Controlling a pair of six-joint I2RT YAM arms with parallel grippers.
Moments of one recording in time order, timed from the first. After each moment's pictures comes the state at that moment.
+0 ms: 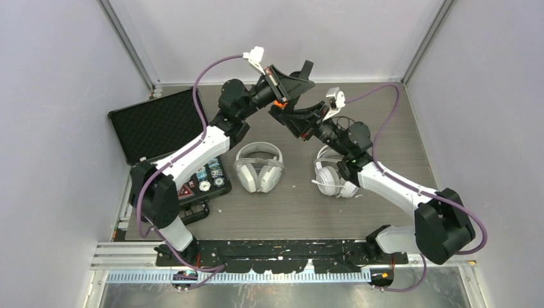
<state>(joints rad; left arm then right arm) -0.63 1.65 1.40 0.61 0.46 -1.10 0.54 1.30 0.77 0.91 -0.43 0.46</state>
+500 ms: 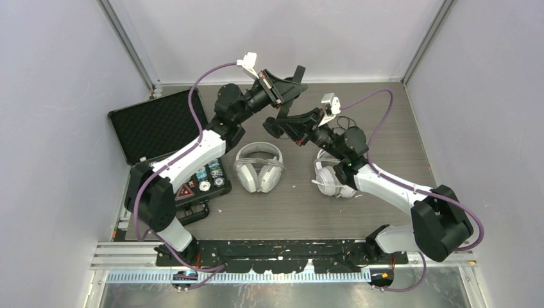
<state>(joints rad) -0.61 1.61 1.32 0.62 0.41 -1.16 0.57 1.33 0.74 1.01 -0.42 0.43</state>
